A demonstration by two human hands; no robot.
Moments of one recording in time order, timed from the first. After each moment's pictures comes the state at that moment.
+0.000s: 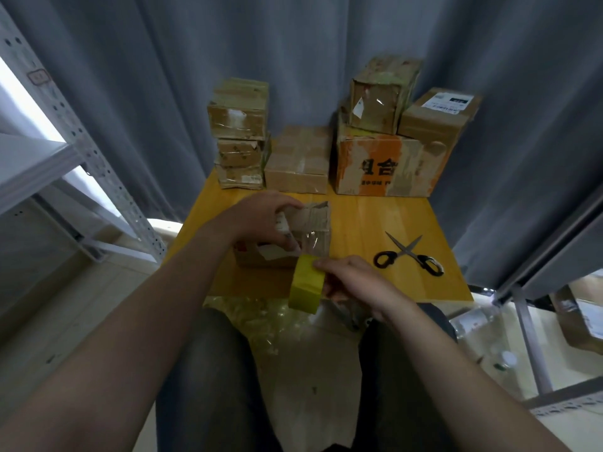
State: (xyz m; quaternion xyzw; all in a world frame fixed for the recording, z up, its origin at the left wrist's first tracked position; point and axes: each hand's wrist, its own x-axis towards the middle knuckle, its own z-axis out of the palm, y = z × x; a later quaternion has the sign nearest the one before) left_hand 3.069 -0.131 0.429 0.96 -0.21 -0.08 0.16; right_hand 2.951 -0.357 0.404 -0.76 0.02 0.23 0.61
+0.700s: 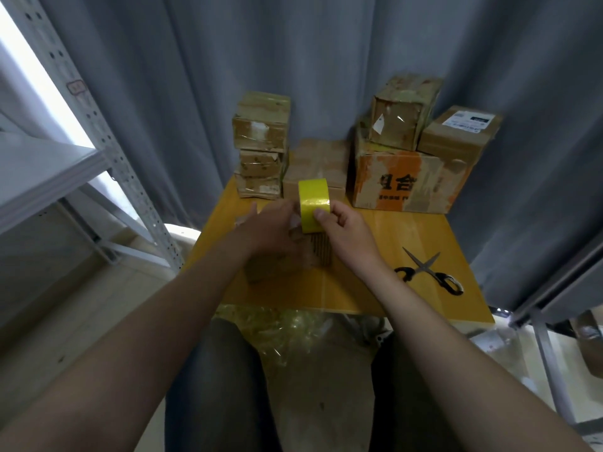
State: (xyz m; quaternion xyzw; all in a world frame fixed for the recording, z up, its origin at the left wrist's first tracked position) left_hand 3.073 -0.120 0.419 0.98 -0.16 -0.07 0.11; right_hand 3.012 -0.309 0.430 -0.79 -0.09 -0.03 0.60
